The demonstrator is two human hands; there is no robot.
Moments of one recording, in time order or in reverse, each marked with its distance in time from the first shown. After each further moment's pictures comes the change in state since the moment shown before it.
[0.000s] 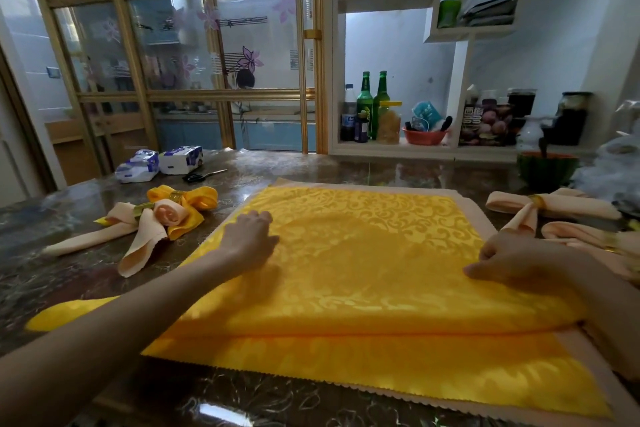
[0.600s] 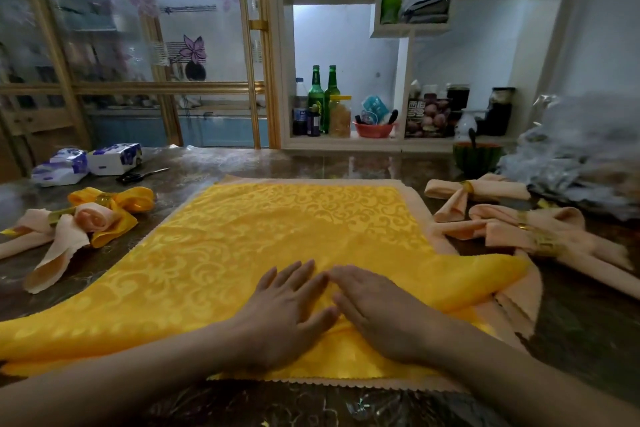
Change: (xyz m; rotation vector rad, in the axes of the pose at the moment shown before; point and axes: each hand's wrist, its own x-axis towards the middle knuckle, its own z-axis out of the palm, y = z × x) left_hand -0.087 0.101 0.029 -0.081 -0.317 0.511; right_hand -0.074 -0.072 0.069 -0.012 0.094 -0.559
